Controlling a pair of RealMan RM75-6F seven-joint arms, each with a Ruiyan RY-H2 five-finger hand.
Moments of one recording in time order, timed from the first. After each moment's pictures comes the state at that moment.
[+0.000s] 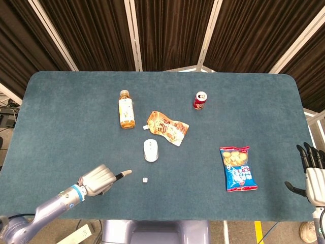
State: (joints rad) left arm -0.66 -1.17 -0.01 -1.89 1.39 0.64 0.50; right arm 0.05 -1.08 0.10 -1.64 -1.39 1.47 -0.09
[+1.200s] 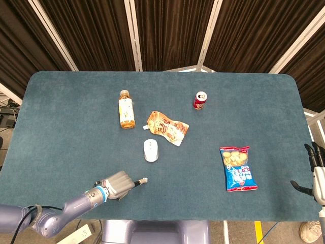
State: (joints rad) left arm -0.93 -1.36 0.10 -1.87 0.97 0.64 0.70; right arm 0.04 -1.06 0.11 -1.63 -1.36 1.46 -0.05
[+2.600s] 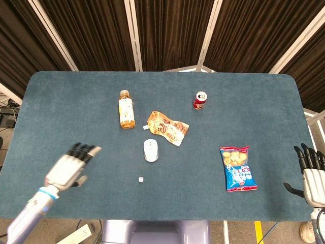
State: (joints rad) left arm -0.57 -1.09 0.23 -1.97 1.31 1.28 0.45; right arm 0.05 -1.09 0.09 -1.64 -1.40 1.48 -0.13
